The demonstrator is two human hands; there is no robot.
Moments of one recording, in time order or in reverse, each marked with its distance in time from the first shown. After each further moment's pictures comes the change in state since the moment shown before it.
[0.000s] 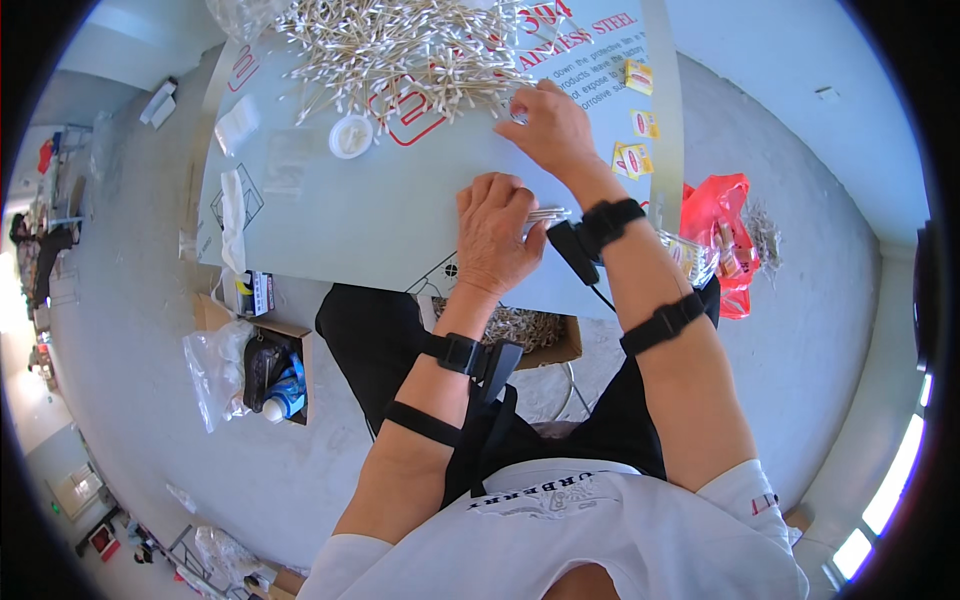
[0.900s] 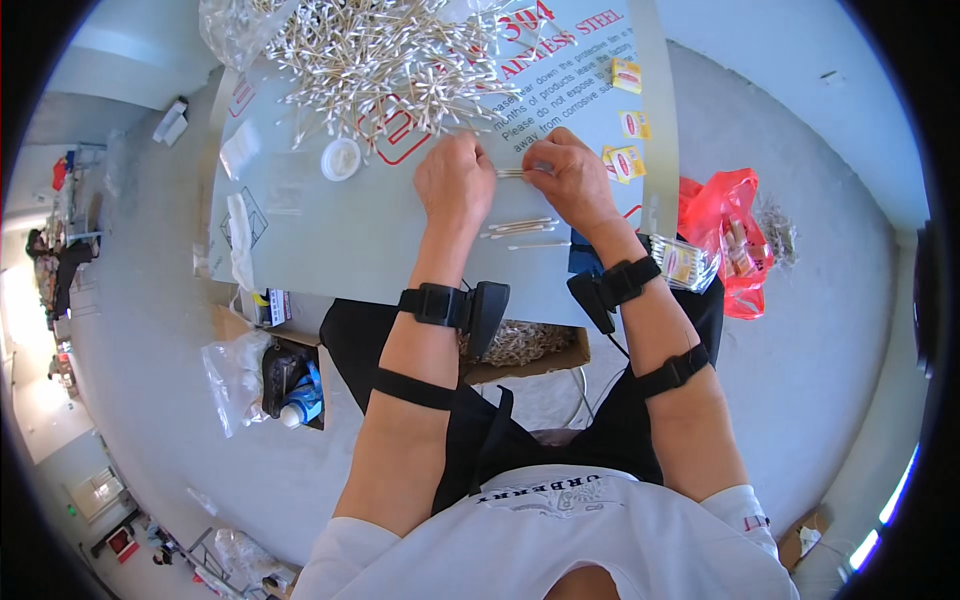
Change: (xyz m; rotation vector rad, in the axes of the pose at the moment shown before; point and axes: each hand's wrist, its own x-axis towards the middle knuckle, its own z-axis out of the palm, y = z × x) left_hand 0.074 -0.028 0.004 0.255 -0.125 -0.456; right_hand -0.055 0.030 -0.020 0.269 0.007 0.017
